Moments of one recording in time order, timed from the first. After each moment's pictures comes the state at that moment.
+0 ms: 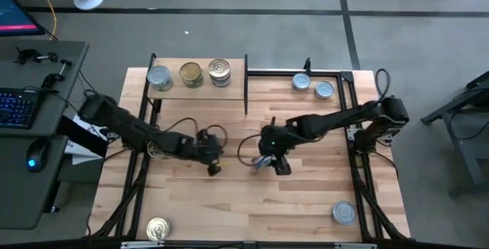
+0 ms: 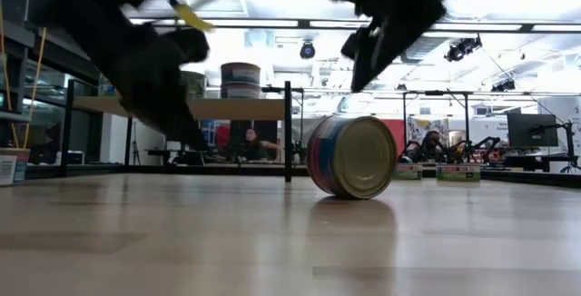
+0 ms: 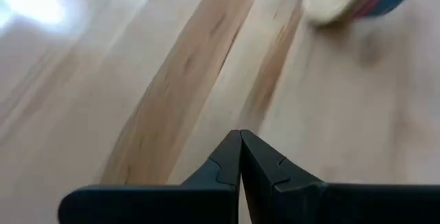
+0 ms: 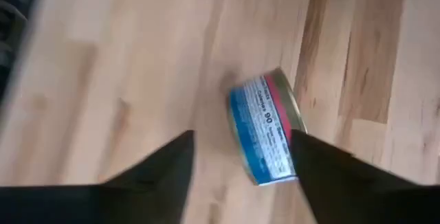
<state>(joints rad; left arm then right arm) -0.29 1.49 0.64 -0.05 -0.41 -0.57 0.13 1.66 1.23 -0.65 -0.18 -0.02</state>
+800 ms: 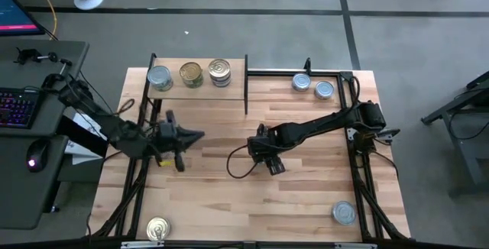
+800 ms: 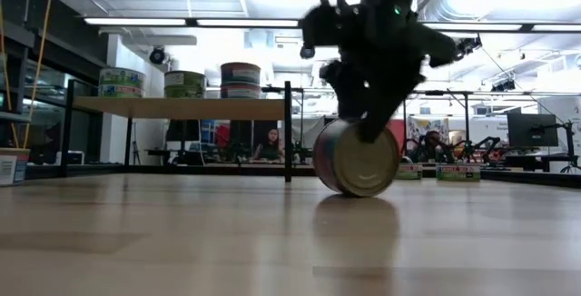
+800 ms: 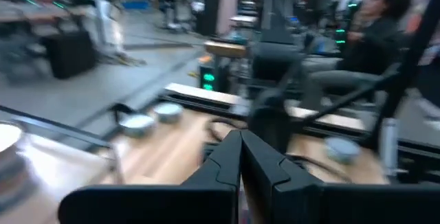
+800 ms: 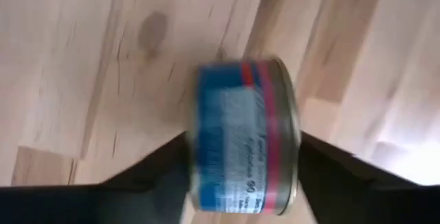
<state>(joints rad) -0.62 0.95 0.84 -0.05 -0.95 -0.20 0.15 1.89 1.41 -0.84 0.07 -0.18</state>
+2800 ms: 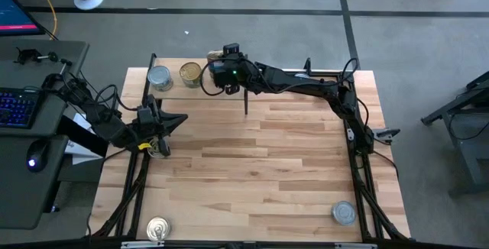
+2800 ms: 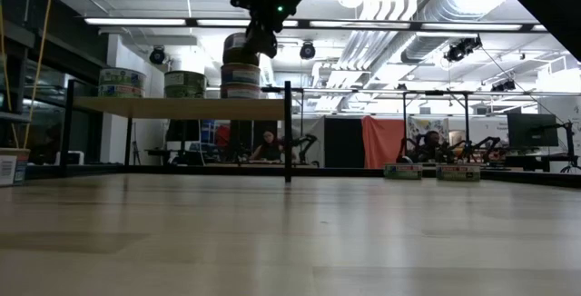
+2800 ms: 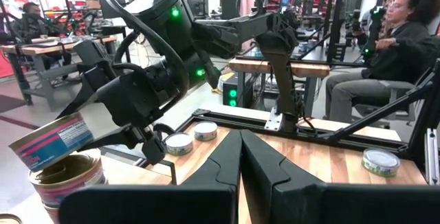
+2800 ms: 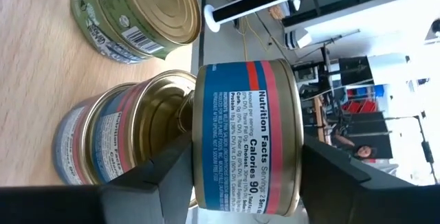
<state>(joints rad) -0.65 0.74 0.84 -0.16 -1.04 -0.05 -0.24 2.15 2.09 -0.38 0.52 -0.98</state>
